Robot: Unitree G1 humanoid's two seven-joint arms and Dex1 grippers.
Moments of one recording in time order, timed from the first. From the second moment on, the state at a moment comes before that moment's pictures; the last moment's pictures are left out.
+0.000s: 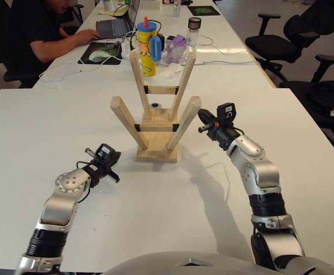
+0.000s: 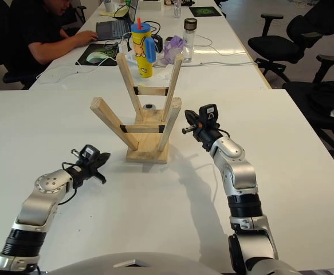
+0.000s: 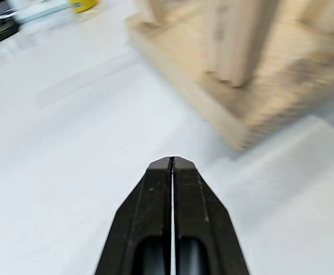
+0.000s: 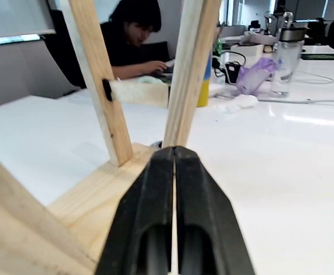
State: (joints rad) left arm -0.02 0.56 -0.09 -0.16 -0.10 0.40 -0.71; right arm -0.39 -0.22 -0.03 0.07 0.35 0.33 0.44
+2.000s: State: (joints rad) left arm -0.06 0.51 -0.30 -0.12 0.18 0.39 -0.53; right arm 0.03 -0.26 0.09 -0.11 0.13 0.46 0.27
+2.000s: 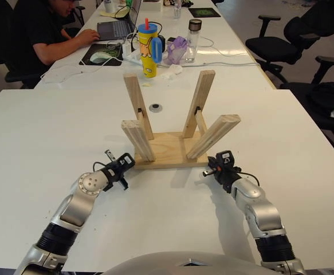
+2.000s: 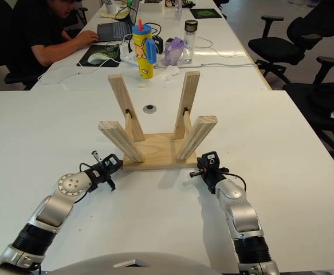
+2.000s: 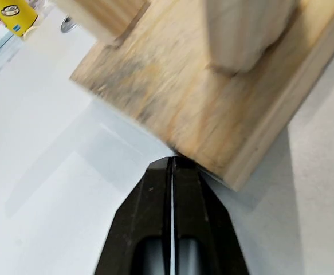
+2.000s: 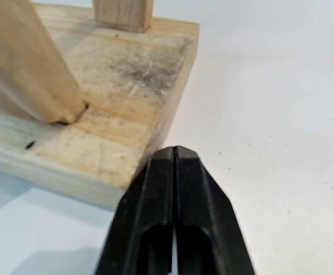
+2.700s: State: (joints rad) left arm -0.06 0.48 0.16 -0.29 -0.60 1.04 -0.63; right arm -0.01 -0.37 -0.16 -0.34 0.66 0.94 0.35
